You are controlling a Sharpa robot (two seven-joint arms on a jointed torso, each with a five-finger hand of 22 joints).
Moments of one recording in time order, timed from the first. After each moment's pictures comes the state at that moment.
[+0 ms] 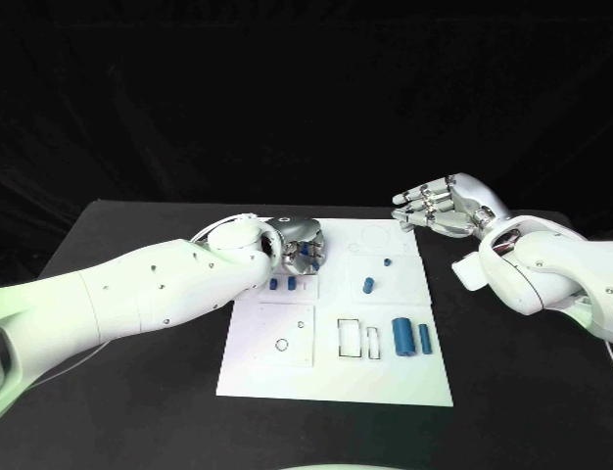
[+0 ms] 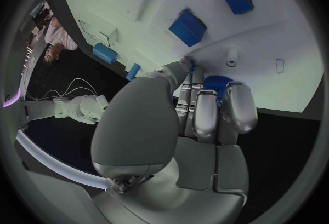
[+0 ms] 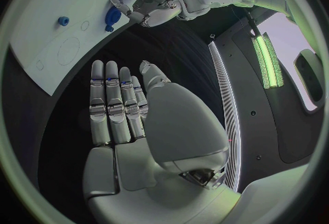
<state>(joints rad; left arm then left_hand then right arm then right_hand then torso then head) 1.19 -0.55 -0.02 1.26 -1.55 -0.11 -0.14 1.51 -0.19 0.52 0.11 0.05 1.05 0.12 0.25 0.19 1.08 0.06 0.40 0.20 1.46 -0.01 1.31 1.14 0.09 1.36 0.09 1.34 1.28 1.31 -0.88 -0.13 1.53 -0.63 -0.48 0.22 1.49 -0.03 0.04 0.14 0.34 1.03 0.19 0.08 0.07 1.17 0.13 0.10 0.07 1.22 0.09 0.06 0.19 0.17 1.04 0.19 0.16 0.41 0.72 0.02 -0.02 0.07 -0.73</state>
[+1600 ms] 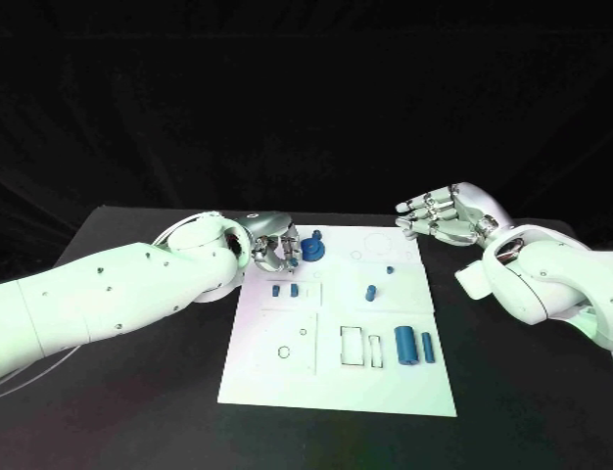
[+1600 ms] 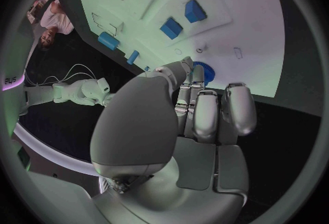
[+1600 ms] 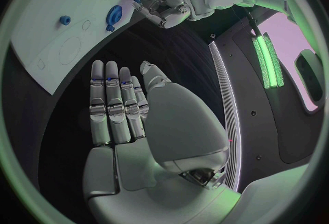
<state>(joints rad) 1.19 -0.72 0.03 1.39 -1.47 -0.13 -0.16 1.49 -0.20 0.57 0.08 0.05 1.08 0.13 0.18 0.18 1.15 0.06 0.28 0.17 1.46 -0.01 1.32 1.12 0.09 1.36 0.09 1.35 1.30 1.30 -0.88 -0.13 1.52 -0.62 -0.48 0.22 1.48 -0.03 0.05 0.14 0.35 1.03 0.19 0.08 0.07 1.17 0.13 0.10 0.07 1.22 0.09 0.06 0.19 0.17 1.04 0.19 0.16 0.41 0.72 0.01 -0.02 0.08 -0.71</state>
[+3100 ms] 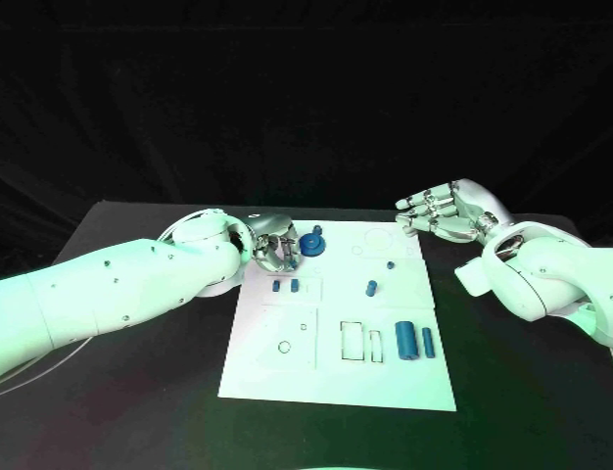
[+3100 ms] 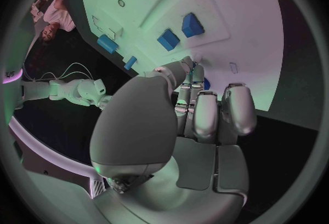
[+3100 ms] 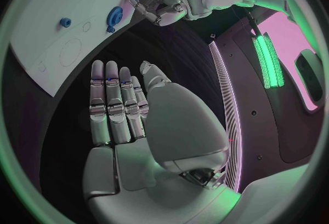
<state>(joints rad) 1.19 -0.70 0.02 1.36 -1.43 -0.08 -0.18 1.48 -0.20 0.57 0.08 0.05 1.09 0.13 0.18 0.18 1.16 0.06 0.27 0.17 1.46 -0.01 1.32 1.11 0.09 1.36 0.09 1.35 1.30 1.30 -0.88 -0.13 1.52 -0.62 -0.48 0.22 1.48 -0.03 0.05 0.14 0.35 1.03 0.19 0.08 0.07 1.17 0.13 0.10 0.07 1.22 0.09 0.06 0.19 0.17 1.04 0.19 0.16 0.41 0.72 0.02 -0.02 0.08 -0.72</state>
